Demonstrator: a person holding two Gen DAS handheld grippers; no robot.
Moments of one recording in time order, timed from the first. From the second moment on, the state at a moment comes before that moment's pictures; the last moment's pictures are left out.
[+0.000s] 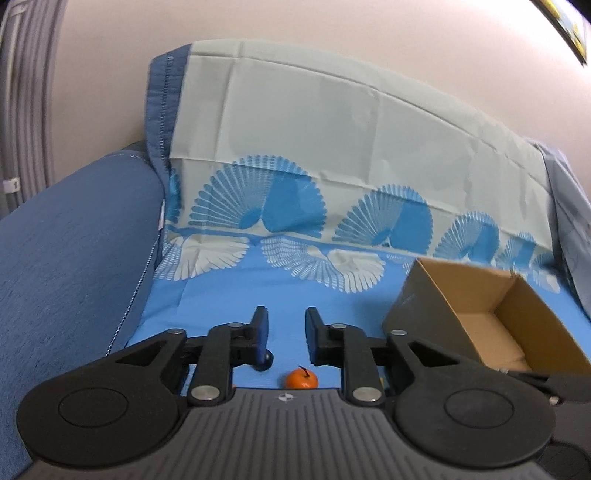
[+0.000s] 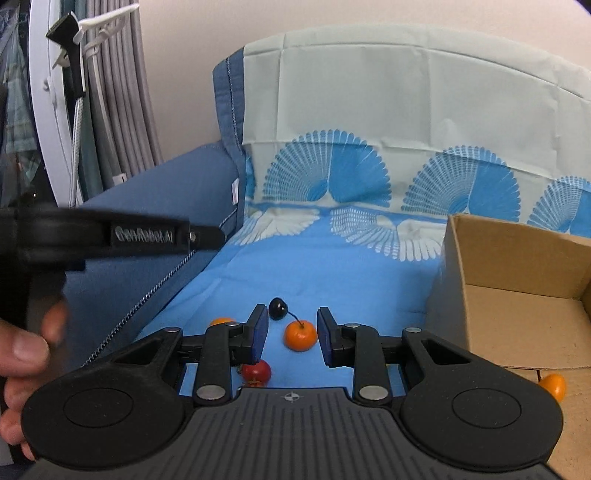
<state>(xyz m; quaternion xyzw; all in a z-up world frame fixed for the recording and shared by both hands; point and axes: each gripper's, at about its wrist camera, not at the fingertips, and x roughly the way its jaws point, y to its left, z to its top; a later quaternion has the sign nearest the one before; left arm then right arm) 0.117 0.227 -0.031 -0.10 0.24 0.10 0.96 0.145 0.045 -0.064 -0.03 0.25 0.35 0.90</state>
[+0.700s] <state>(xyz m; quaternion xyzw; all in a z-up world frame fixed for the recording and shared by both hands) 0.160 0.321 -0.099 -0.30 0.38 0.20 0.86 0.181 0.109 -0.121 -0.08 0.39 0.37 0.84</state>
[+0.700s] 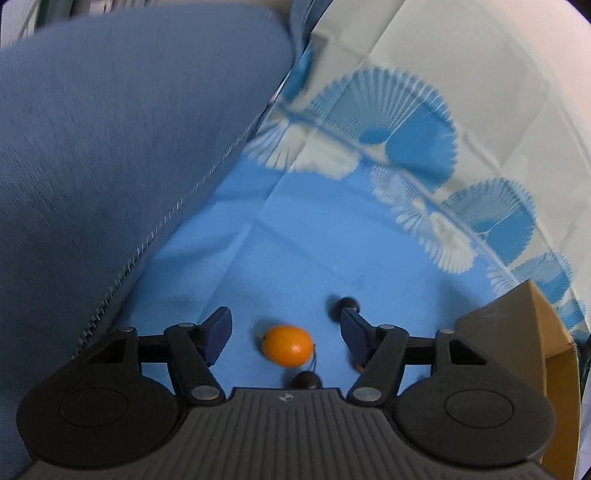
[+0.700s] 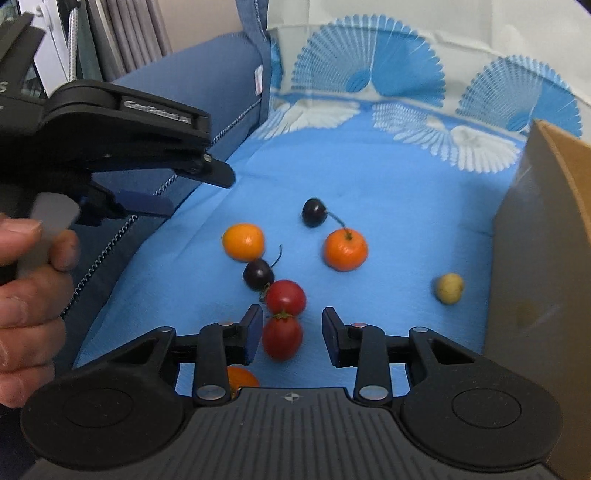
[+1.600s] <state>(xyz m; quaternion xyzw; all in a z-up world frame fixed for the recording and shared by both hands) 0.196 0.289 -0.134 -0.18 0.44 0.19 0.86 0.180 0.120 -0.133 -0.10 0.41 0.36 0.83</state>
